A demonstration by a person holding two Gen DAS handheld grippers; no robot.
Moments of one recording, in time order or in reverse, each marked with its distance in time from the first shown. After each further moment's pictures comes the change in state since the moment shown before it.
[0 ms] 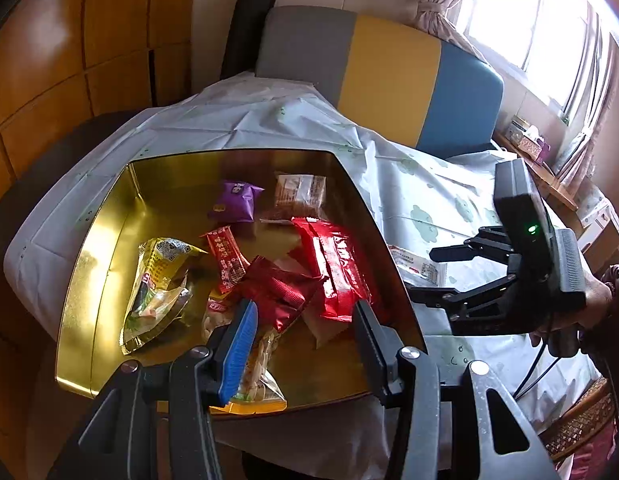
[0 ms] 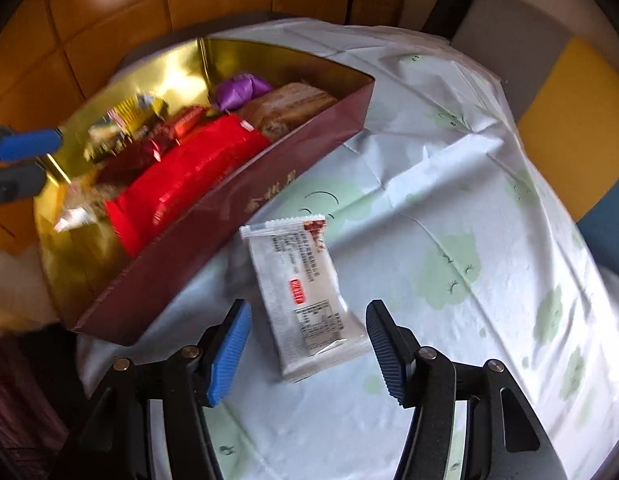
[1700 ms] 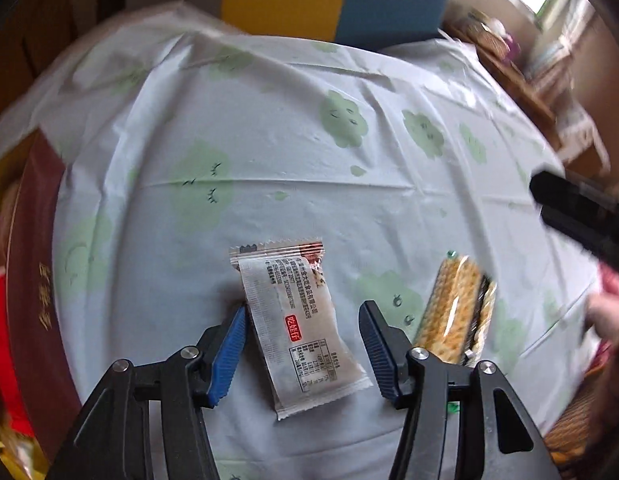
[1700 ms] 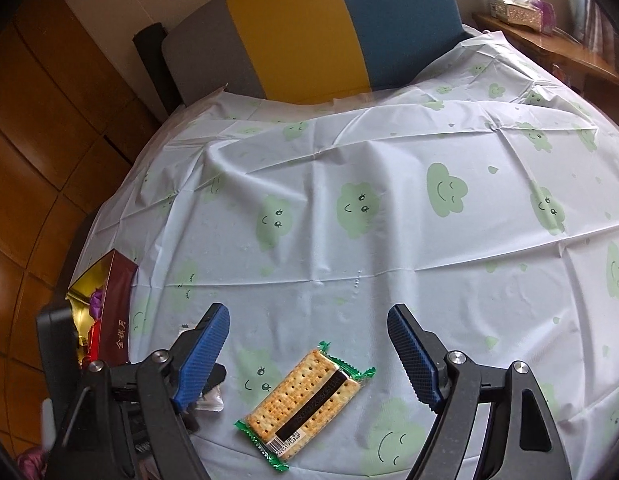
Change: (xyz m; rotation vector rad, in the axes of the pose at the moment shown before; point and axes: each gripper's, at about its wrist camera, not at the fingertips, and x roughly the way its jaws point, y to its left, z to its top) left arm 0.162 -0.224 0.034 0.206 0.345 -0.107; right arm -0.120 -0.184 -0.155 1.016 -0.219 -0.090
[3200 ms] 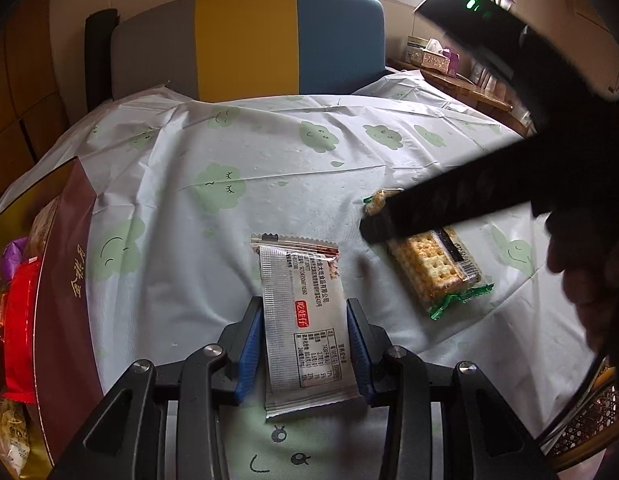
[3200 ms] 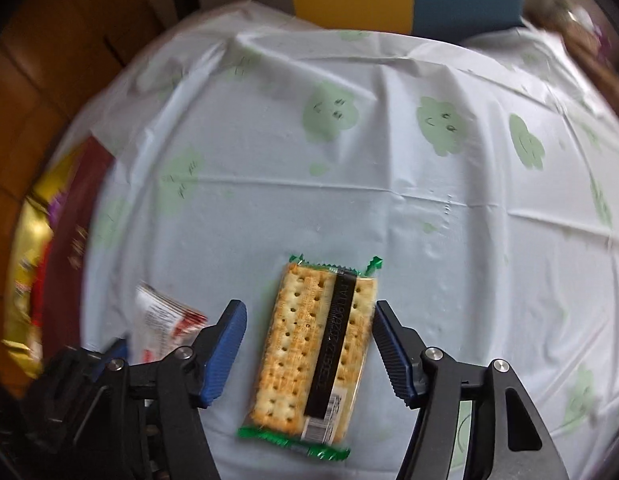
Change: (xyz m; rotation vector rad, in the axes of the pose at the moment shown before) left arm -0.022 0.014 -0.083 0.184 -0.305 -0.002; right arm 0.085 0.070 -0.045 -0.241 0.232 -0.146
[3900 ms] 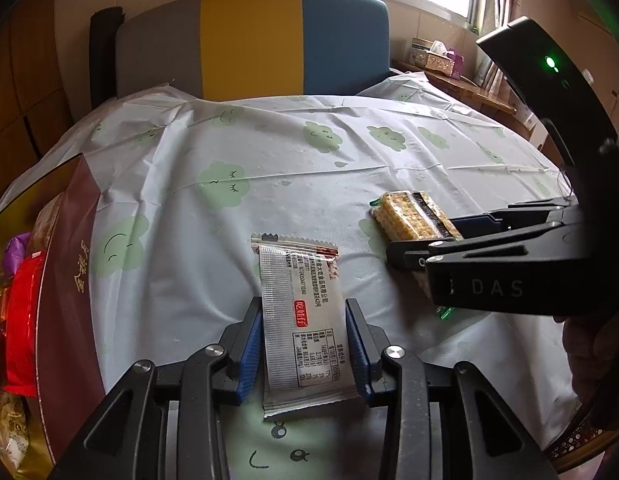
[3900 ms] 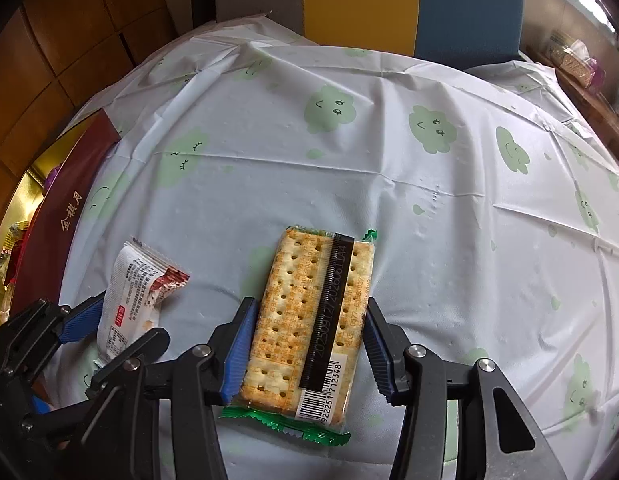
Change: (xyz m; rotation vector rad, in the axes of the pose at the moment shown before) left arm -0.002 -0.001 0.001 -0.023 0.006 0.015; right arm -0.011 -0.005 -0.037 -0.034 -0.118 -0.020
